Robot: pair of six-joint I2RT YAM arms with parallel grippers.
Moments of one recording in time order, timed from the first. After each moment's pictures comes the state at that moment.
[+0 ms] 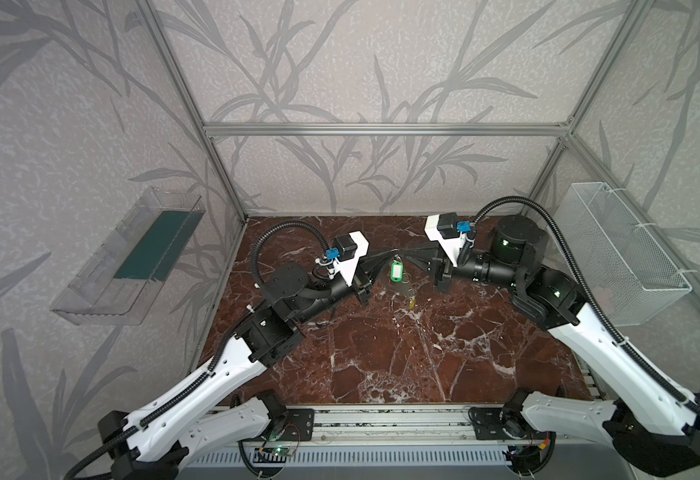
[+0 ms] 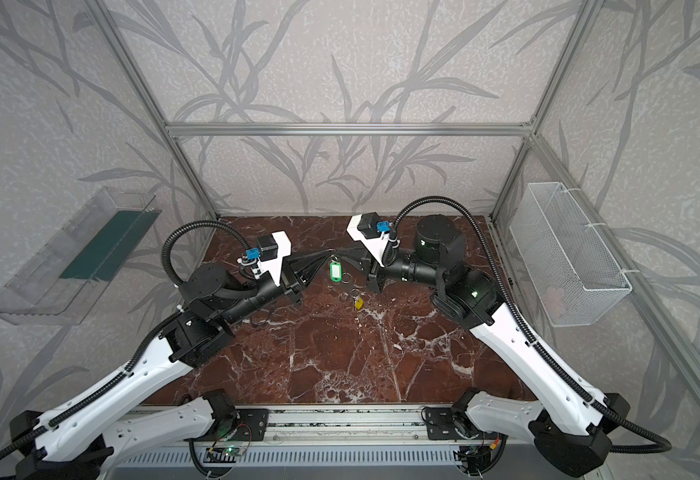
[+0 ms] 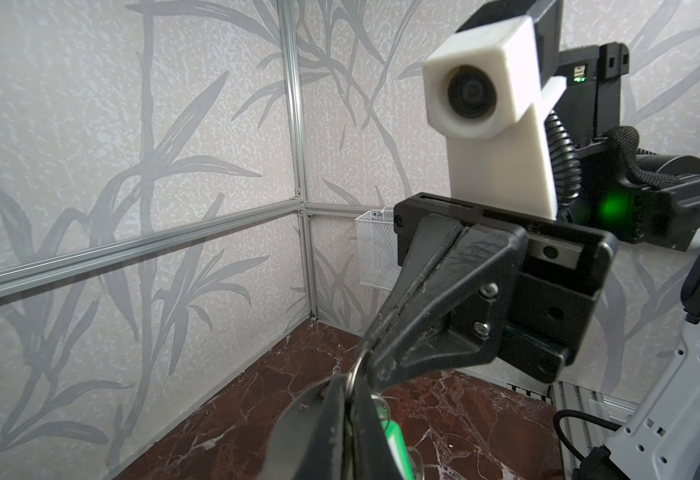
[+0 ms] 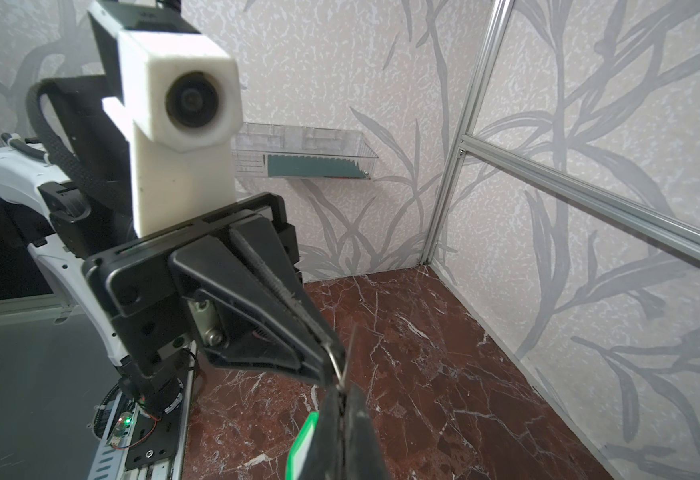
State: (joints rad) left arm -0.82 0.96 1.04 0.11 0.20 0.01; right arm 0.72 1.16 1.44 -0.40 -0.52 -0.15
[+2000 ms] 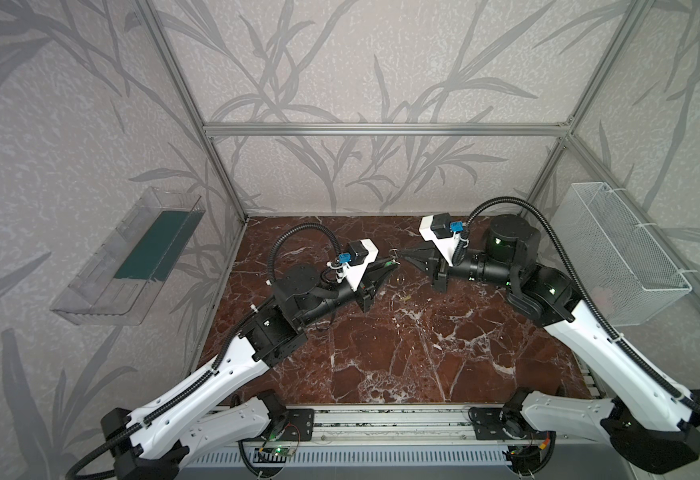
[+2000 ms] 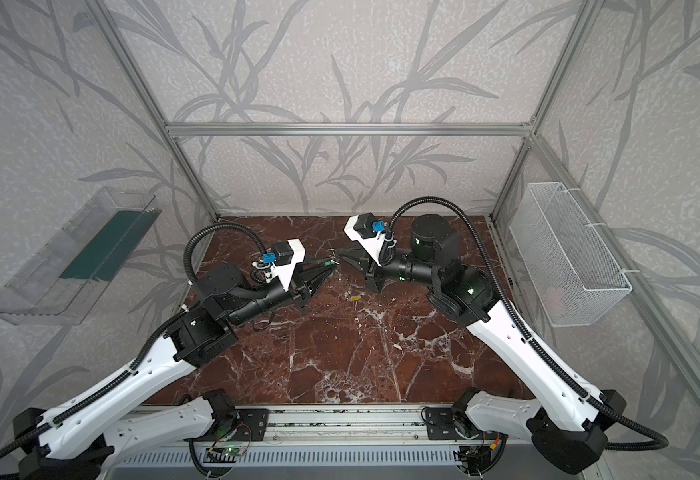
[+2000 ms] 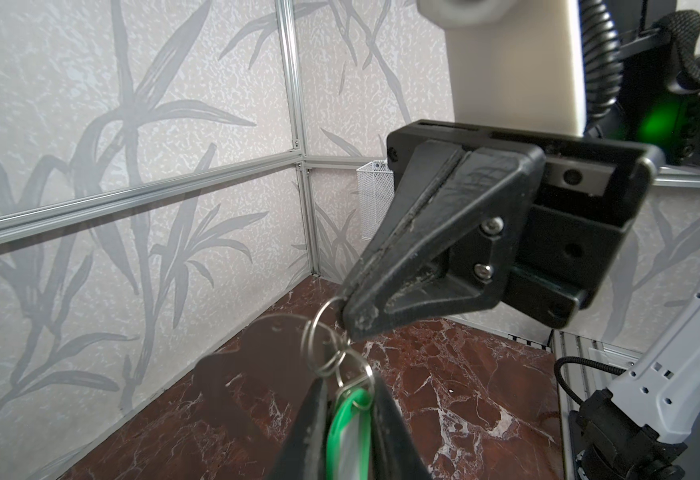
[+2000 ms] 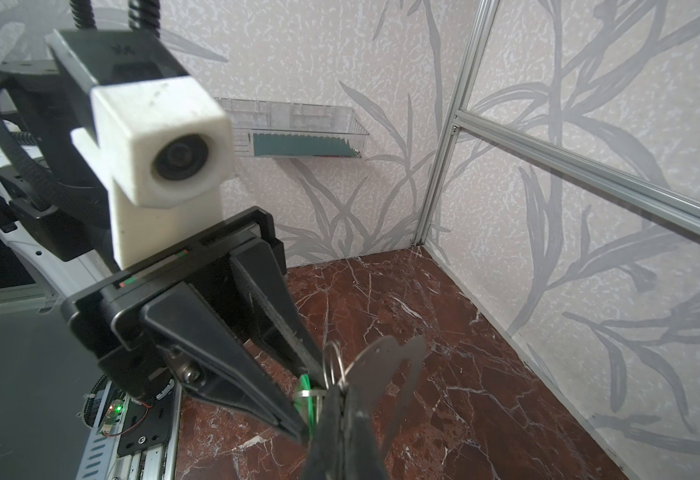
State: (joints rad) left arm -0.82 0.96 1.02 0.00 0.18 0.05; right arm 0.72 1.18 1.44 -0.43 -0.50 -0.17
